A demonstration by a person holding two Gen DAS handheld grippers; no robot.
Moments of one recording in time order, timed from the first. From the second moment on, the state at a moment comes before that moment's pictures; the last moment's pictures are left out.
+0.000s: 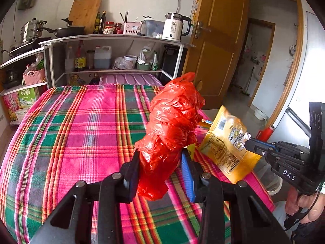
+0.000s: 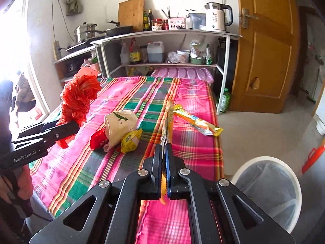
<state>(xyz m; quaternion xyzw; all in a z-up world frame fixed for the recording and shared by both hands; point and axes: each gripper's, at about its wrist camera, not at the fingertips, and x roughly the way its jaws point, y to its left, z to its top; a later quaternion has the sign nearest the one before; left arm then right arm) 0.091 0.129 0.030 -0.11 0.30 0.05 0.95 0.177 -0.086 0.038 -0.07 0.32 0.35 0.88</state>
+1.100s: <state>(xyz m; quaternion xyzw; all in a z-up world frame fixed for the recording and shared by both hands) 0.104 0.099 0.019 -0.11 0.31 0.01 0.94 0.243 -0.123 -0.034 -0.05 0.41 0.30 0.86</state>
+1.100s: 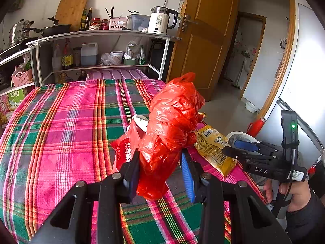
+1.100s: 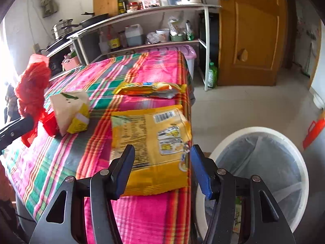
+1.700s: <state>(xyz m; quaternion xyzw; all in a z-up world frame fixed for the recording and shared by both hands) 0.113 0.096 0.013 -0.11 0.32 0.01 0.94 0.223 -0.097 -0.038 -0.13 0.41 0.30 0.85</state>
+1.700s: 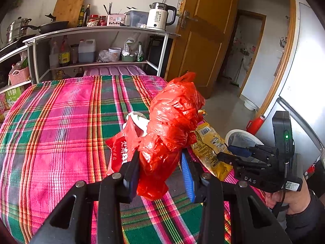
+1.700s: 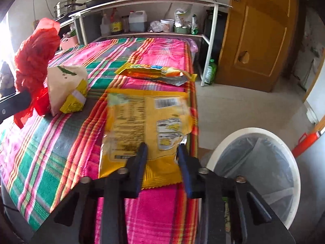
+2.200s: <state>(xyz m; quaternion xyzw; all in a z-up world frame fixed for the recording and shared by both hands) 0.108 0.095 0.017 -0.11 0.32 0.01 0.94 0.207 -0.111 -0.001 -0.09 0.37 0.30 0.87</state>
